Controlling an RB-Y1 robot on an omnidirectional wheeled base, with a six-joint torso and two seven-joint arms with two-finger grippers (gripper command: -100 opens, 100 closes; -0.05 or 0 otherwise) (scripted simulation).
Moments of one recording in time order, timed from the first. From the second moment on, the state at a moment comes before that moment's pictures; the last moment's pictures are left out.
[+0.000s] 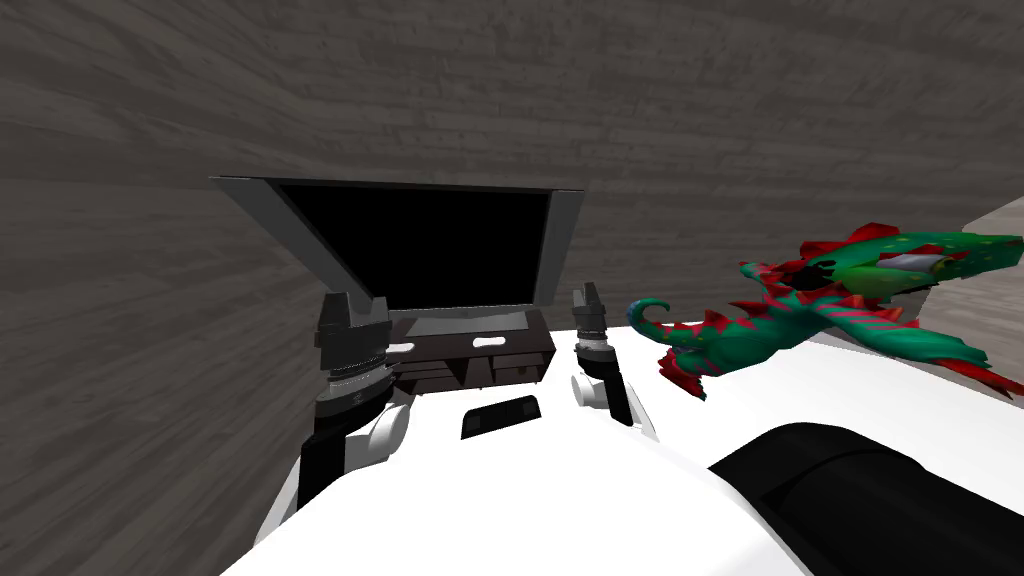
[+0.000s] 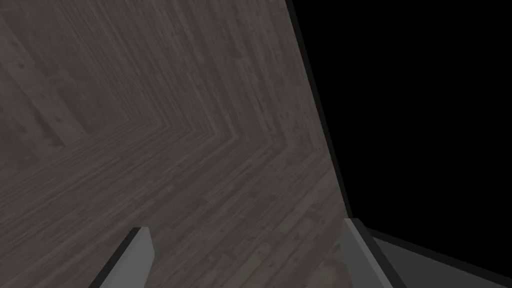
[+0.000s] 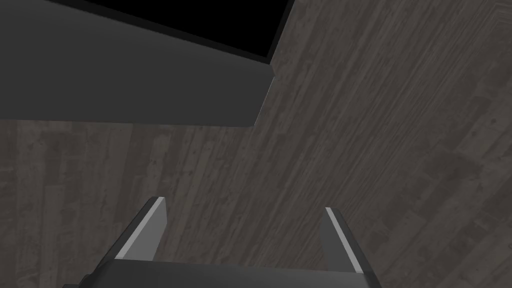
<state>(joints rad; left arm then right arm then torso) 0.48 0.04 -0.04 -2.29 -0.03 -0.58 -0.11 0.55 0.00 -0.02 -2.27 0.07 -0.54 0.12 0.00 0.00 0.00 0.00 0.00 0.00</state>
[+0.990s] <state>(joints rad) 0.36 0.17 0.04 -2.09 -0.05 -0.36 -0.08 0.55 0.00 -0.02 -2.27 0.07 -0.54 0.12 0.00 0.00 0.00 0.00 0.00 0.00</state>
